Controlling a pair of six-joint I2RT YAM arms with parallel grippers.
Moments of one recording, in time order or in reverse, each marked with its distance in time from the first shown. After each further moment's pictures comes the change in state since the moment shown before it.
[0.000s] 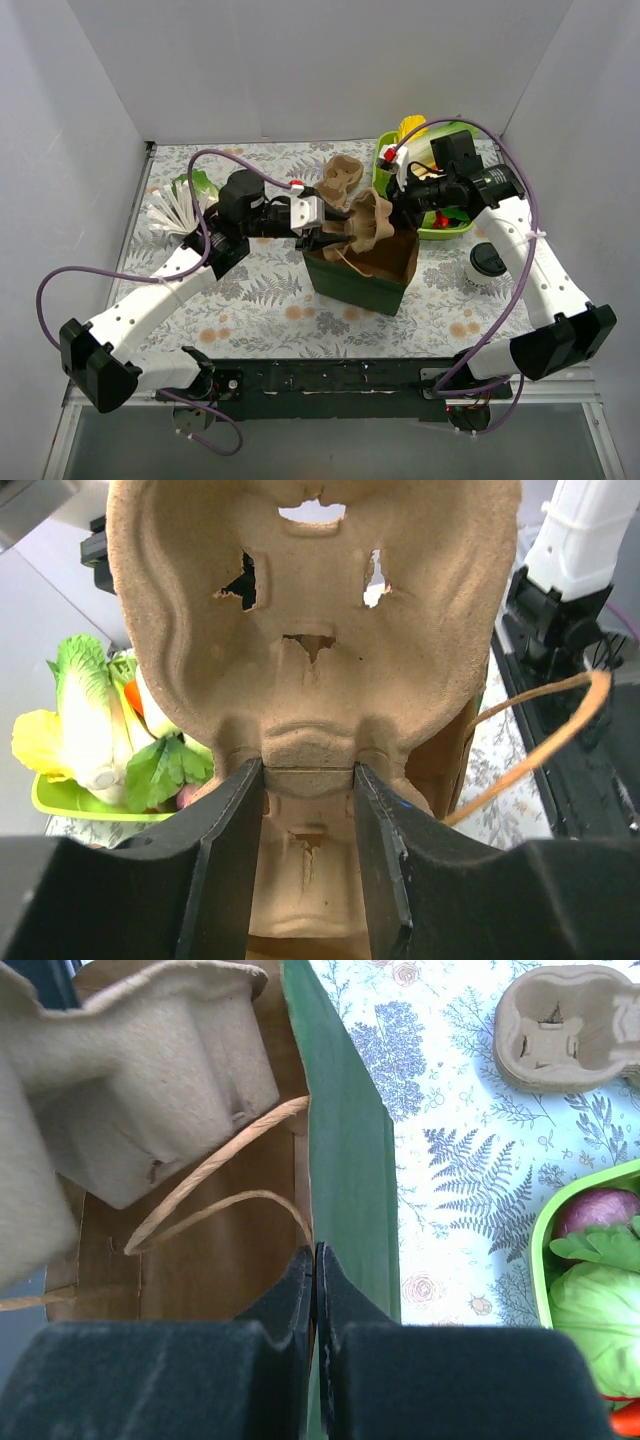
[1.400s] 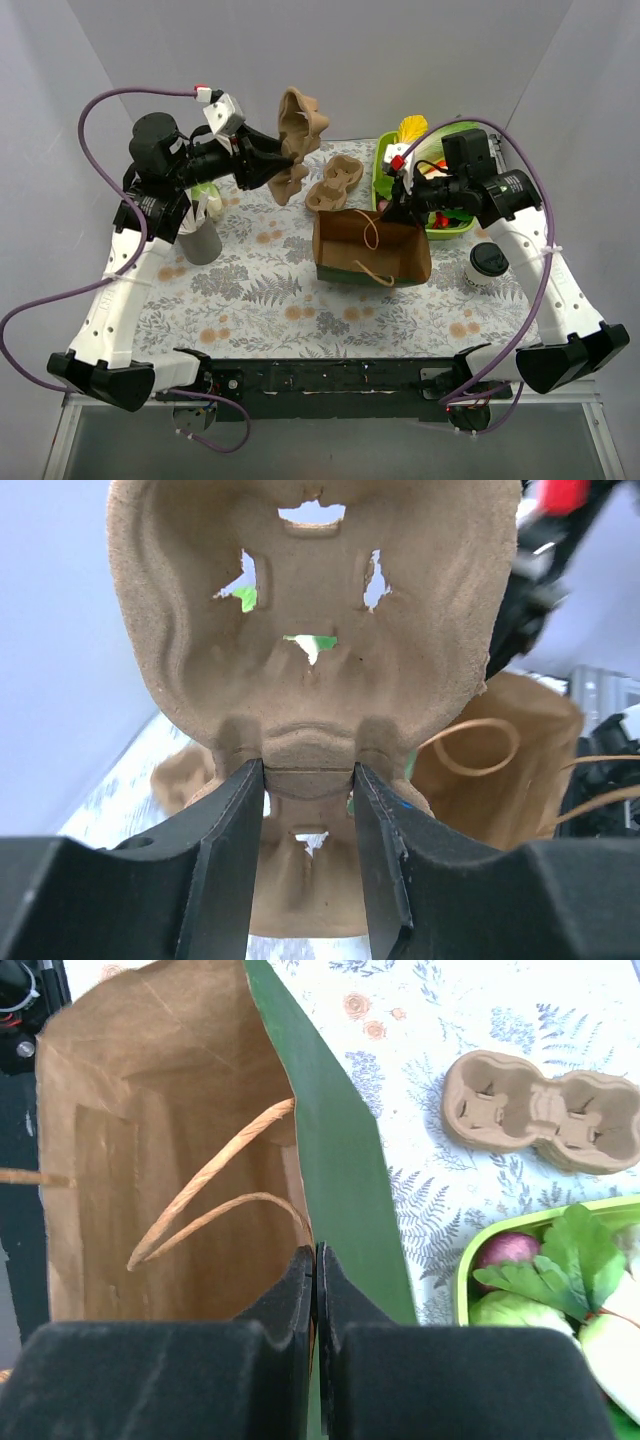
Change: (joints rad) left arm 0.409 0.039 0.441 -0.383 -0.032 -0.288; right arm -0.001 -0.056 0.046 0.003 -0.005 -0.156
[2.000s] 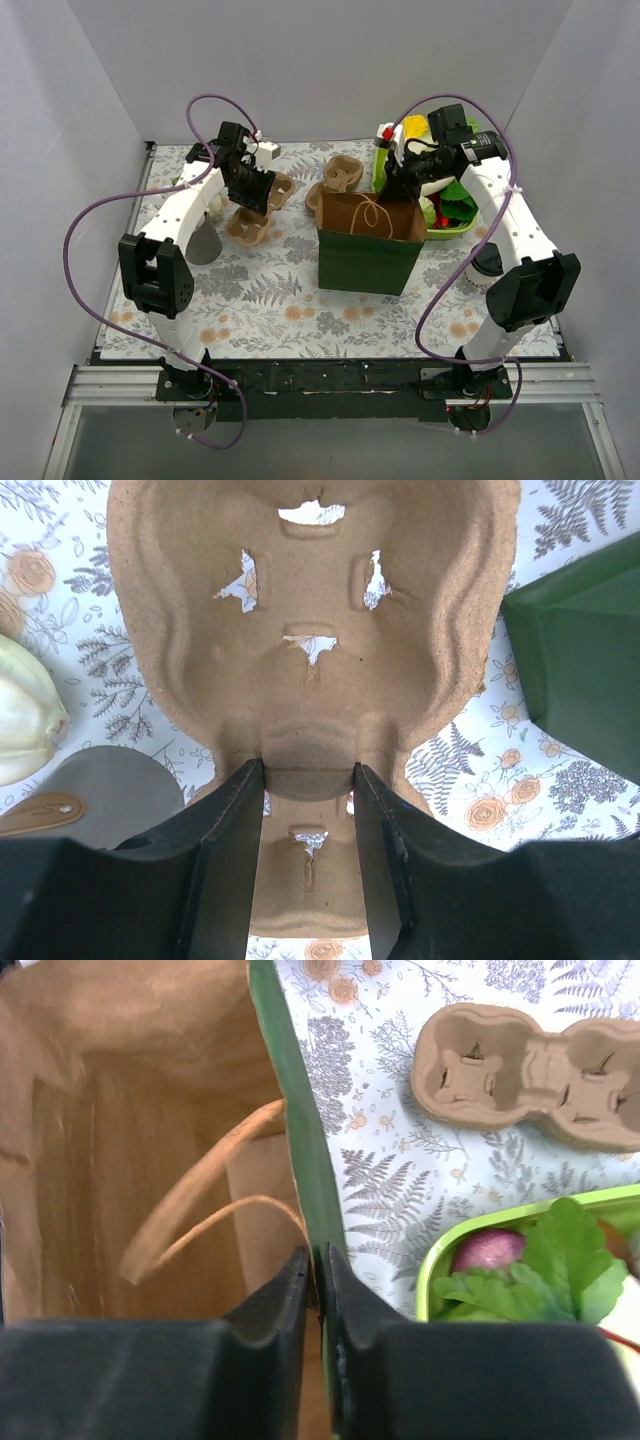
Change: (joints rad) left arm 0.023 0.578 0.157 -0.640 -0.576 0.121; right arm -0.103 0.355 0.188 -0.068 -0.087 -0.101
